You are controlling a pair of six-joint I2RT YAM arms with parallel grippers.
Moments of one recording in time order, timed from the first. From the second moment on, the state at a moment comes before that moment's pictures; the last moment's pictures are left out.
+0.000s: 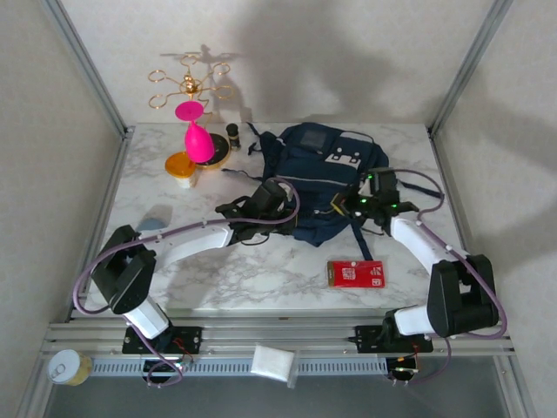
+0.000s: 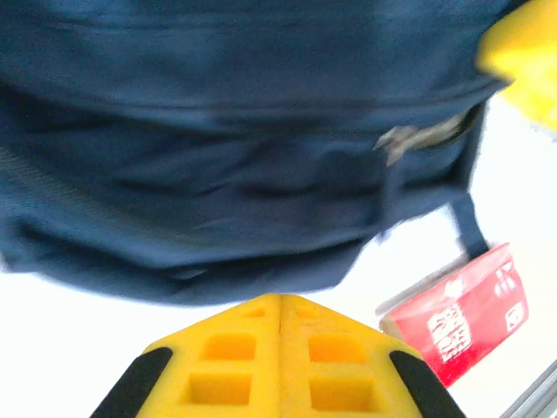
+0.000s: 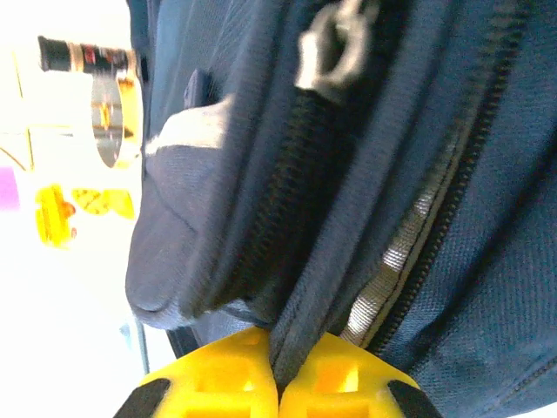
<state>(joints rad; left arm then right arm) -0.80 1.63 1.11 -0.28 0.04 -0.61 0.17 1.38 0.85 -0.26 -0.48 0.86</state>
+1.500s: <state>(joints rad) -0.95 2.13 1.71 -0.38 -0.11 -0.61 0.00 1.39 0.87 -0.23 -0.69 0.83</state>
